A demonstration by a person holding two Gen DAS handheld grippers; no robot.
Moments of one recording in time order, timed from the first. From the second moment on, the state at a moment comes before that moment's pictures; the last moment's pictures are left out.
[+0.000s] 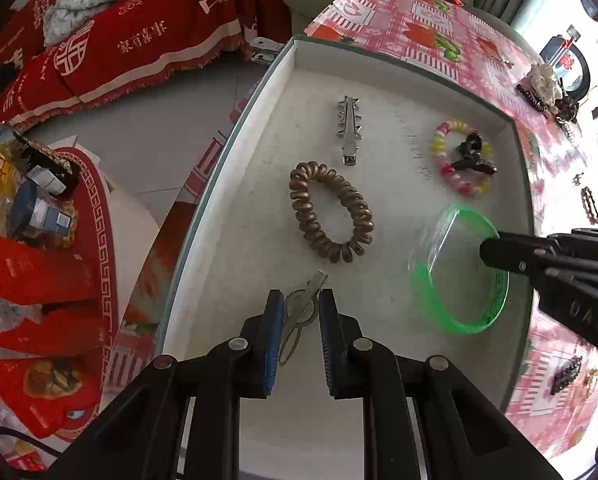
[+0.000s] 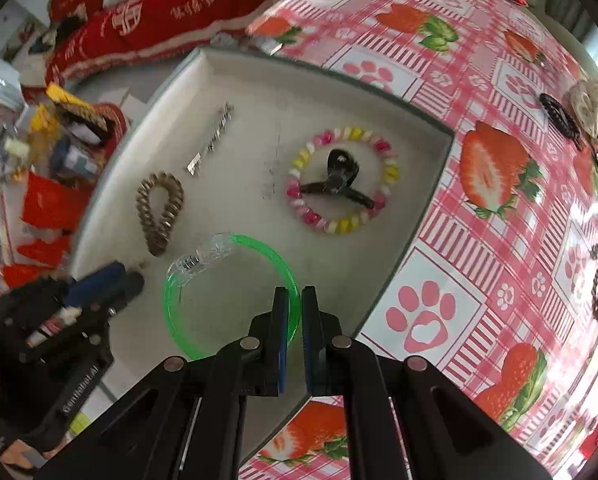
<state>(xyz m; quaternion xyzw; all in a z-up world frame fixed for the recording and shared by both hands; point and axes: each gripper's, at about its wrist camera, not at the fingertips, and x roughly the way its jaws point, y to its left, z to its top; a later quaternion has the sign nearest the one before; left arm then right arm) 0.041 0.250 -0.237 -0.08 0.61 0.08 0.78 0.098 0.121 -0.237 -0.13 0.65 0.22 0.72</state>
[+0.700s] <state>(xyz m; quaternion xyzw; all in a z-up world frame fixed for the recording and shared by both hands) 0.088 0.243 -0.238 -0.07 0.59 0.06 0.80 0.129 0.124 -0.246 -0.15 0.63 0.18 0.74</state>
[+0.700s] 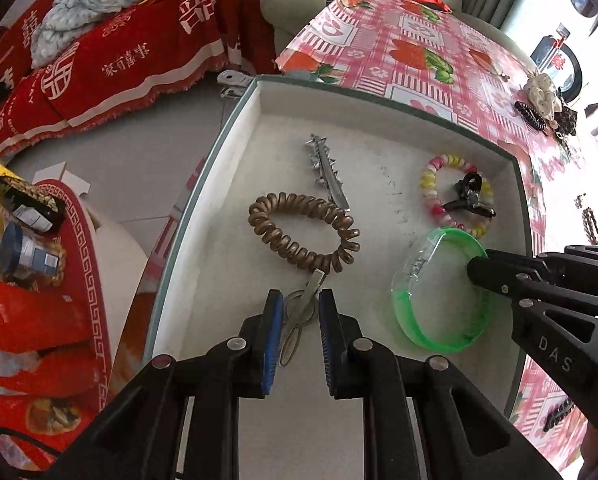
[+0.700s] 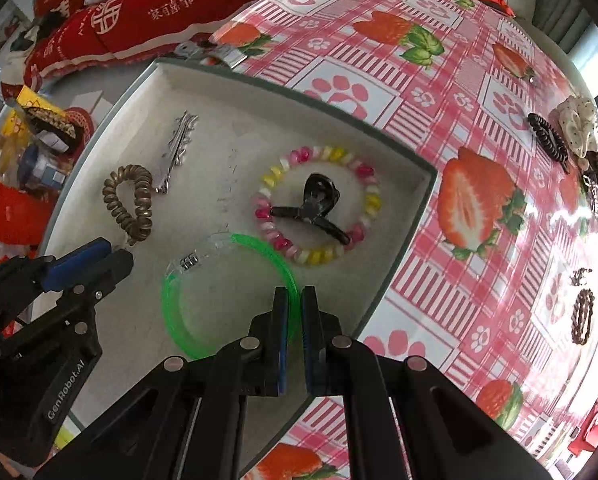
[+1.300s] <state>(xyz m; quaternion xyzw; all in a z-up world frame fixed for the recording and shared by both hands) 0.086 0.239 -0.224 -0.05 0.58 0.08 0.81 0.135 0.127 -0.233 -0.13 0.63 0.21 0.74</state>
